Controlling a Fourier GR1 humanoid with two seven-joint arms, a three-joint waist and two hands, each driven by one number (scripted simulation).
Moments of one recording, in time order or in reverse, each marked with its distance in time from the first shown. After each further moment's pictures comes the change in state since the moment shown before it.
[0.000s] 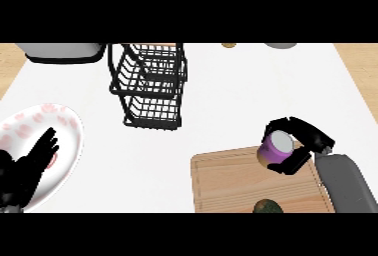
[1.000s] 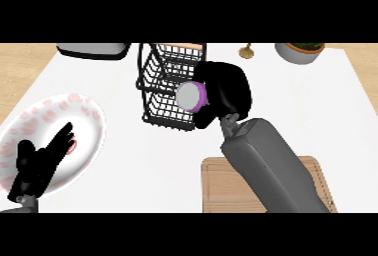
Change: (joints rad) left arm -0.055 -0.008 -0.064 0.034 -0.039 -0.027 0.021; right arm -0.396 0.250 0.403 -0.285 0.524 -0.554 0.732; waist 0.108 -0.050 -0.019
